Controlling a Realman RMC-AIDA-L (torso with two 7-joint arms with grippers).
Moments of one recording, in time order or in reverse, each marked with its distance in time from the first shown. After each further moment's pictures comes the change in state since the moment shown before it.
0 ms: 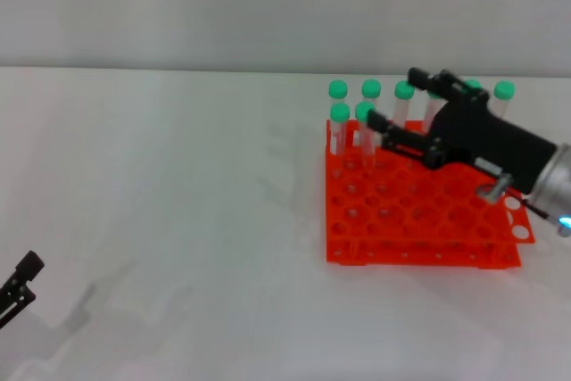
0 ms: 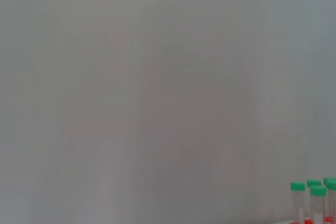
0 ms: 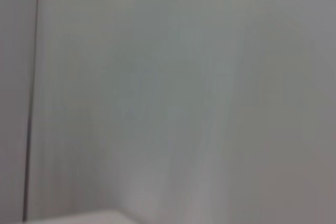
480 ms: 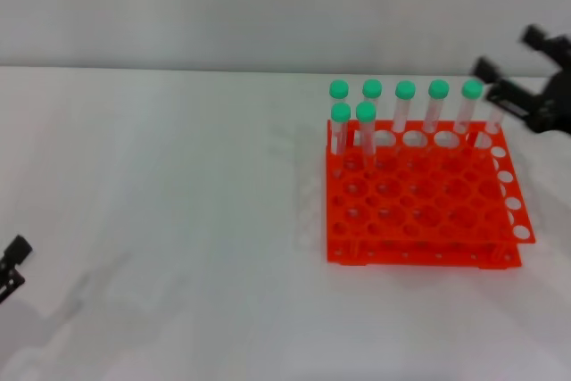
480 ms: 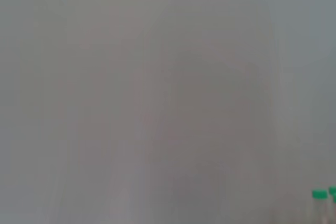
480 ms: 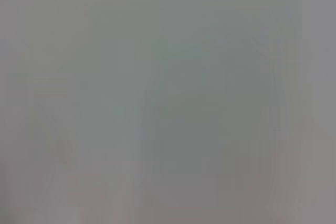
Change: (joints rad) left arm -0.014 0.001 -0.006 -0.006 -0.040 -0.010 0.013; right arm -0.109 -0.004 0.250 0.003 -0.002 -0.154 -0.002
